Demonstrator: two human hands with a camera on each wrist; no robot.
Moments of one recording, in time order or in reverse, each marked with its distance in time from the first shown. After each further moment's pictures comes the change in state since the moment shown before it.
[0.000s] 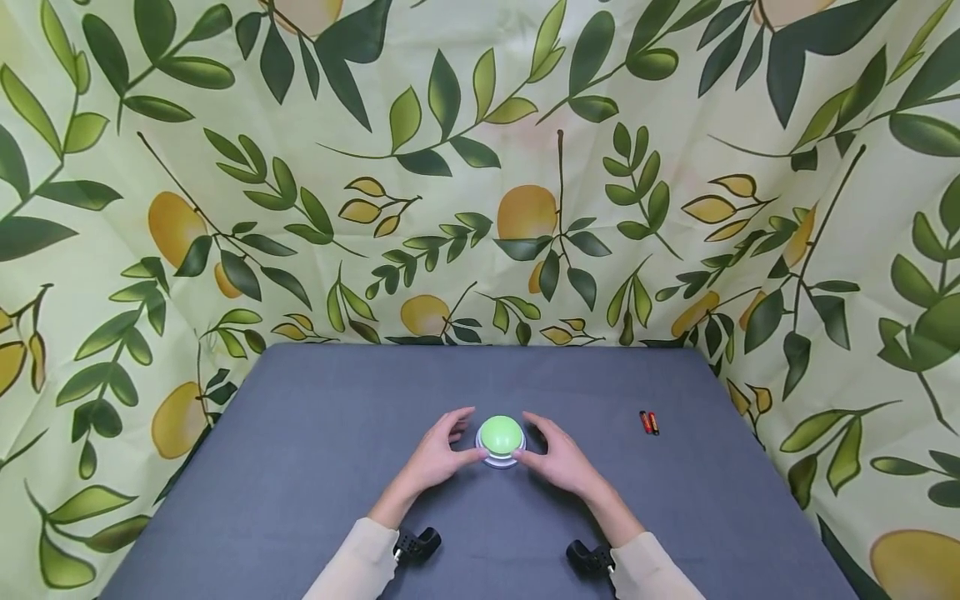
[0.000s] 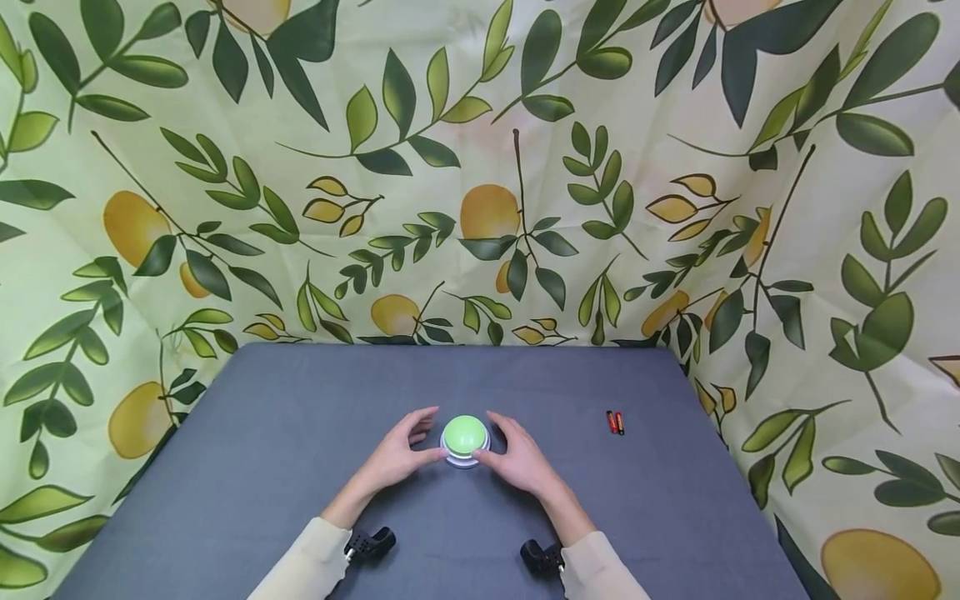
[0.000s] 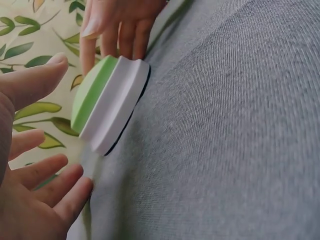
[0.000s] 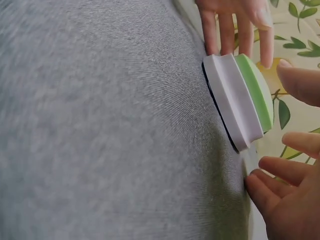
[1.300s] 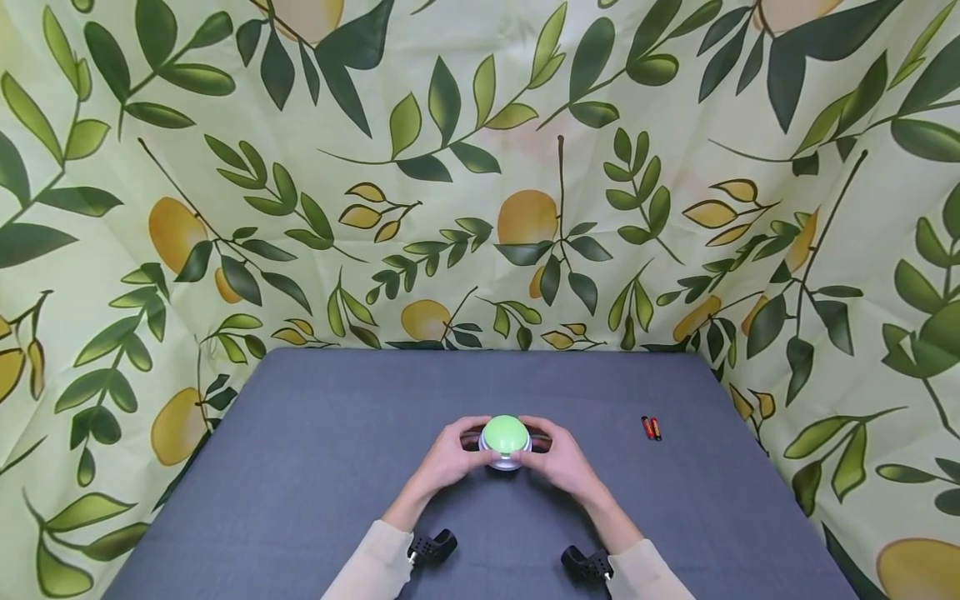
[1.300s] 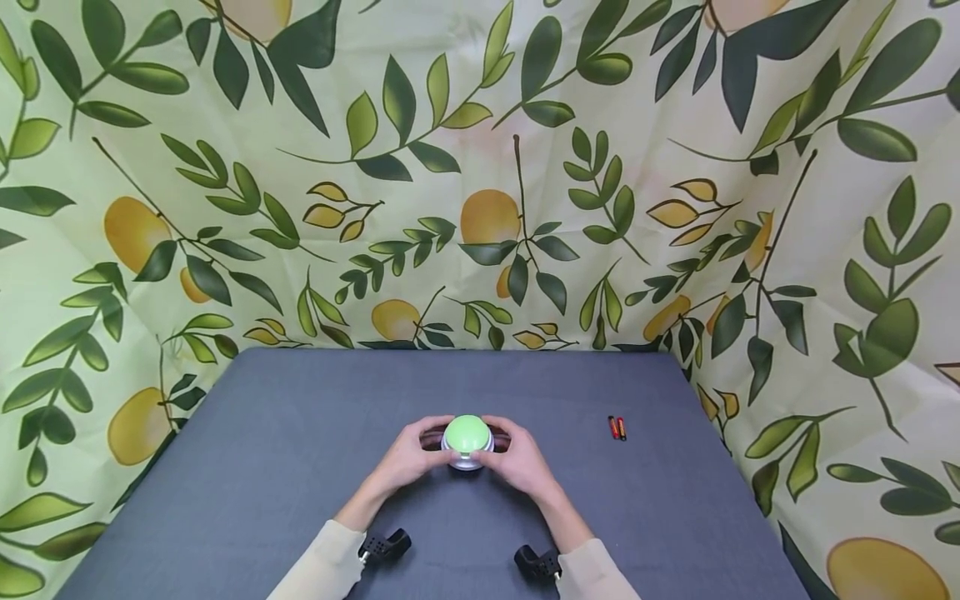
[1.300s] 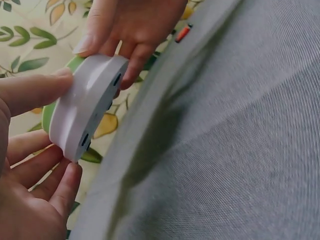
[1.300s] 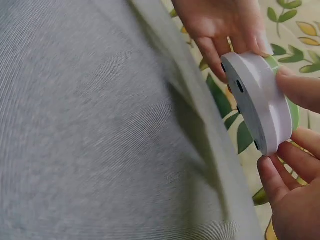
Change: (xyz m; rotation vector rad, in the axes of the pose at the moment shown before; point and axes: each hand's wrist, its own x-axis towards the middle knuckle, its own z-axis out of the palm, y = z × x) left_hand 0.013 0.010 0.013 -0.210 -0.020 -0.026; right_hand 0.004 -0.008 -0.001 0.411 0.024 -0.027
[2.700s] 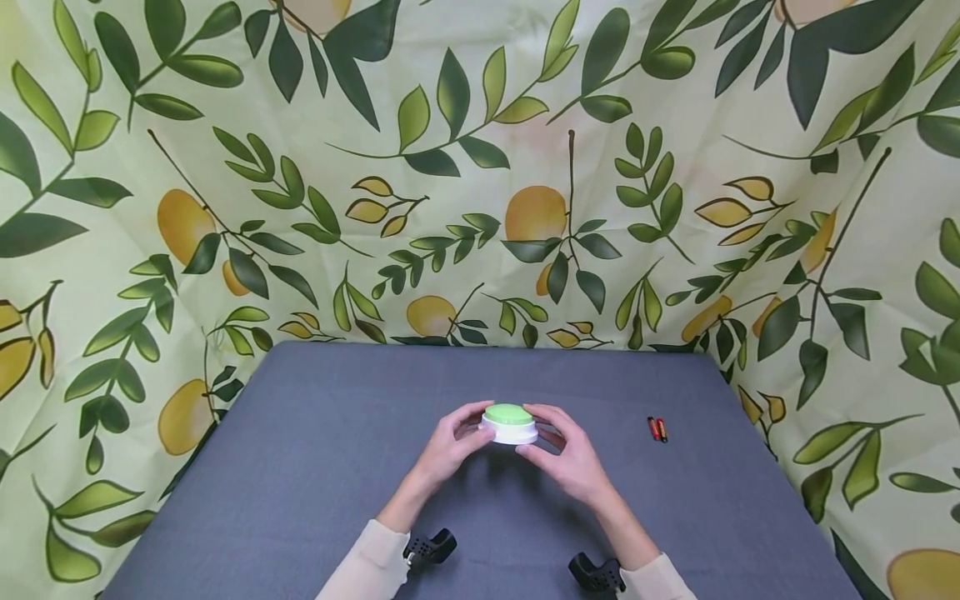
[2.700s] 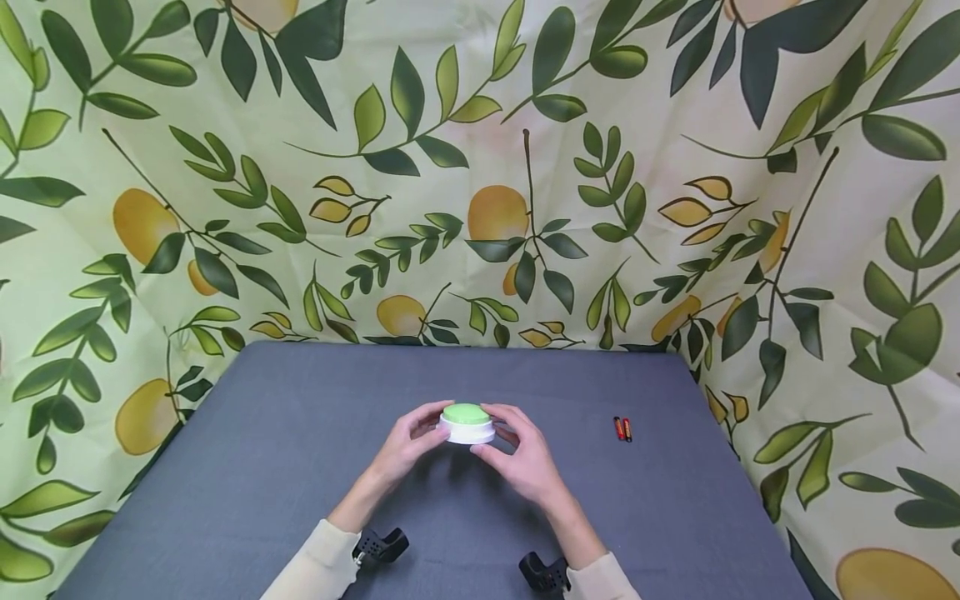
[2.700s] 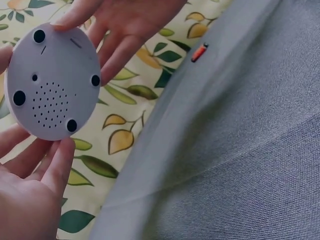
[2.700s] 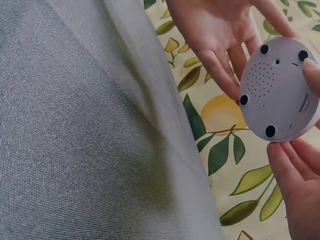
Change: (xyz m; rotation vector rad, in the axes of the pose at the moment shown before) left_hand -0.015 0.061 -0.013 -0.219 -0.033 0.144; right_hand -0.024 -0.067 -0.009 -0.013 -0.001 -0.283
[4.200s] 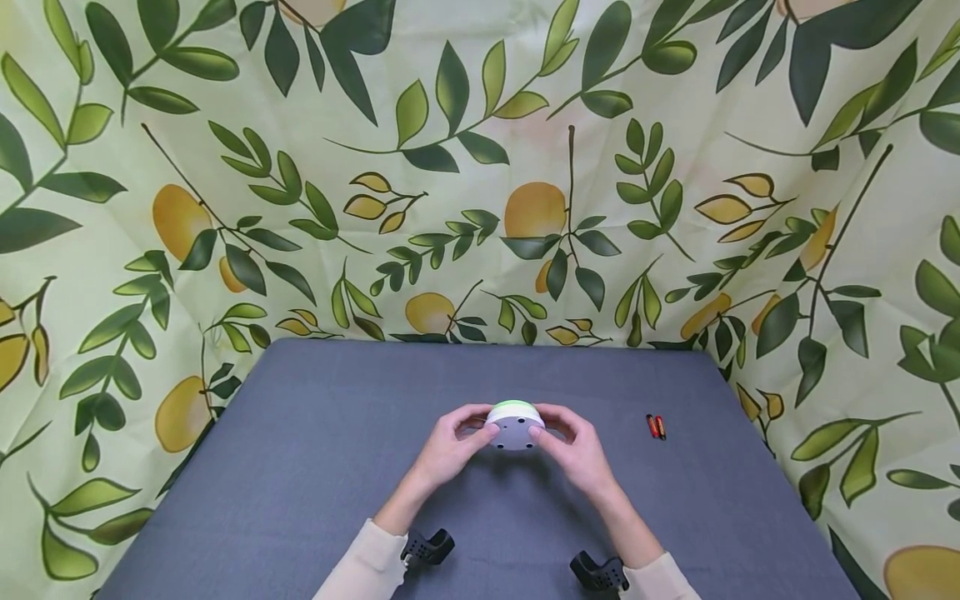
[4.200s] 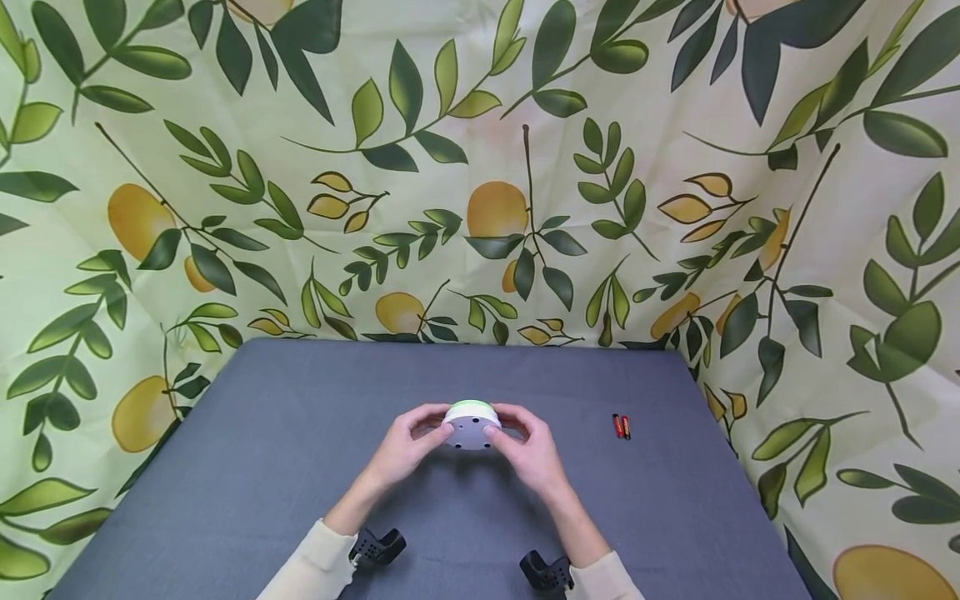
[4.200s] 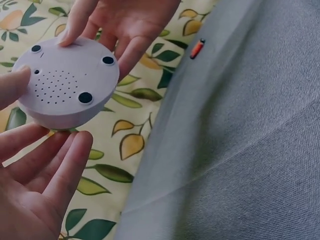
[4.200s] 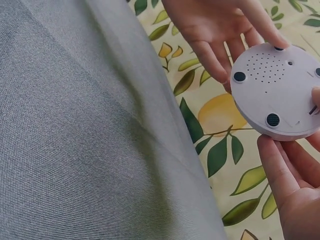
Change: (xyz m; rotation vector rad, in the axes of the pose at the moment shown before) left_hand -0.002 0.008 0.005 0.124 0.028 -0.022; right_hand 0.000 -0.001 -0.007 0.064 0.077 0.127
